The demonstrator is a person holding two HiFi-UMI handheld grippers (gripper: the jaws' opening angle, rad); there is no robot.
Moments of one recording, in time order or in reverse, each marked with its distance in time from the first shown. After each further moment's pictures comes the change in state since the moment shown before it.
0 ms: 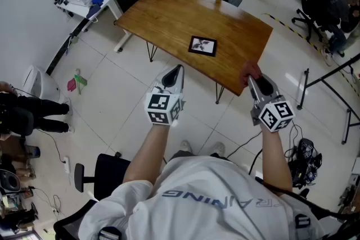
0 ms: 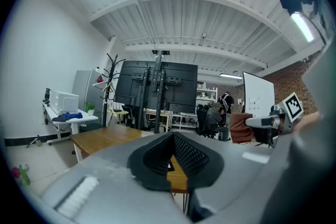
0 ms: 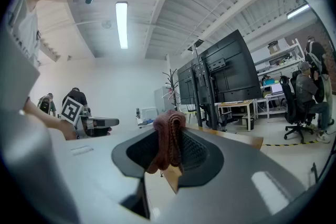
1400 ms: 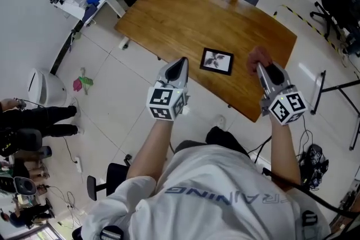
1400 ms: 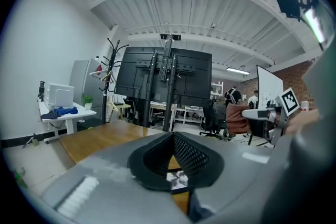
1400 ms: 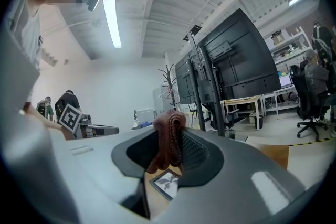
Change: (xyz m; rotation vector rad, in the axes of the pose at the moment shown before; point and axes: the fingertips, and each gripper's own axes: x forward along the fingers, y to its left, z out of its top) left arm 0.142 0.113 -0.006 -0.008 0.085 0.006; right arm 0.179 -0.075 0.014 0.043 -0.006 0.039
